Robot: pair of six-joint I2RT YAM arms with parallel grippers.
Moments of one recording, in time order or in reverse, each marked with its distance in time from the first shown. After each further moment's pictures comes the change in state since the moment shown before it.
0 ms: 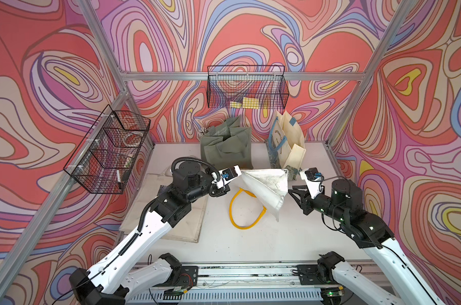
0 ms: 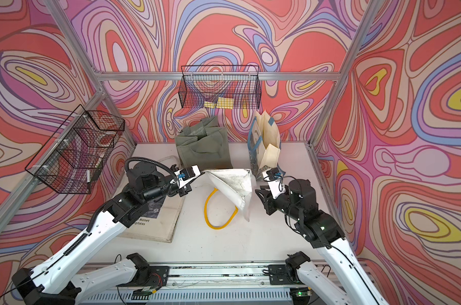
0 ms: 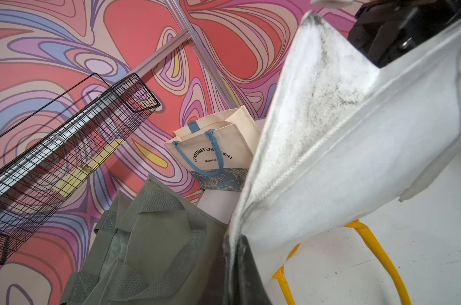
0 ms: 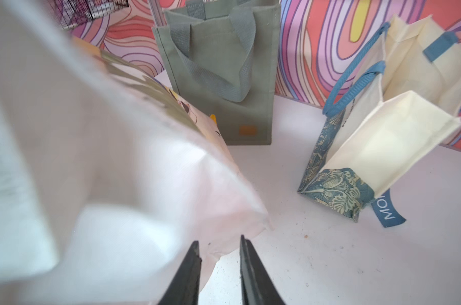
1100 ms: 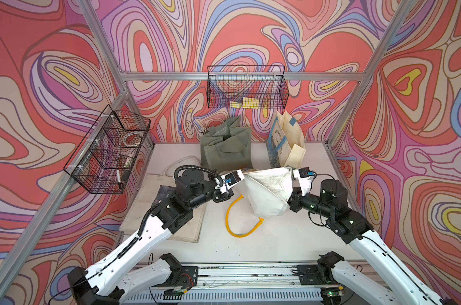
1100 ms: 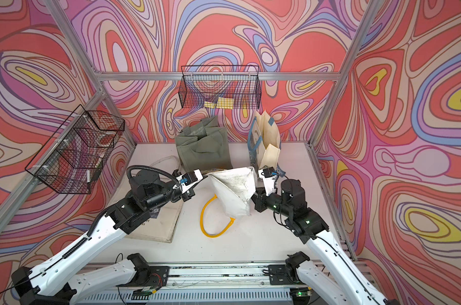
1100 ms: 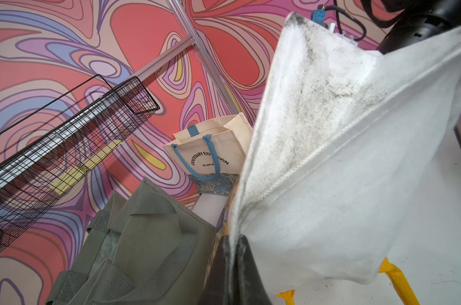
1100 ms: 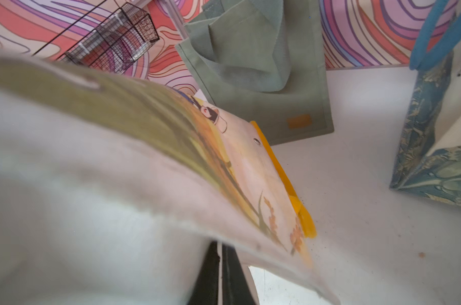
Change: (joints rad) left arm -0.104 -0.044 -0.063 0.067 -0.109 -0.063; right arm -0.001 0.096 -0.143 0.267 -0.176 0.290
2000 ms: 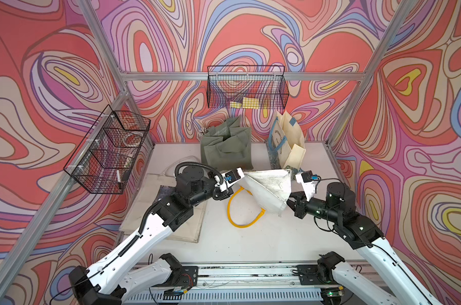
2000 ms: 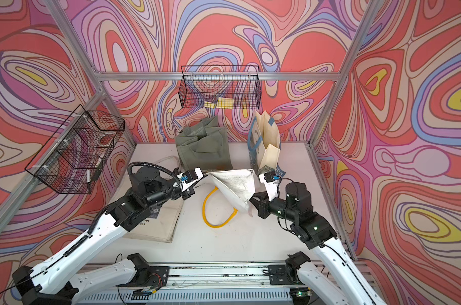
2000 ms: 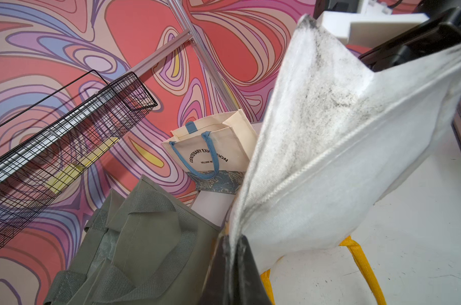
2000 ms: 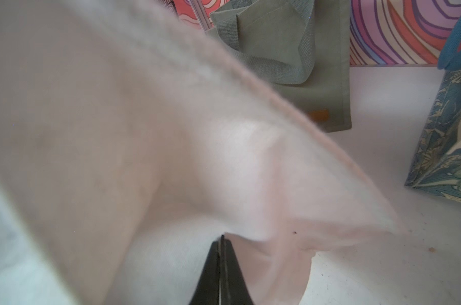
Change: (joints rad) left arm 0.026 0.018 0.027 -0.027 0.042 -0.002; right arm 0.002 -0.073 -0.011 -0.035 -0.107 -0.009
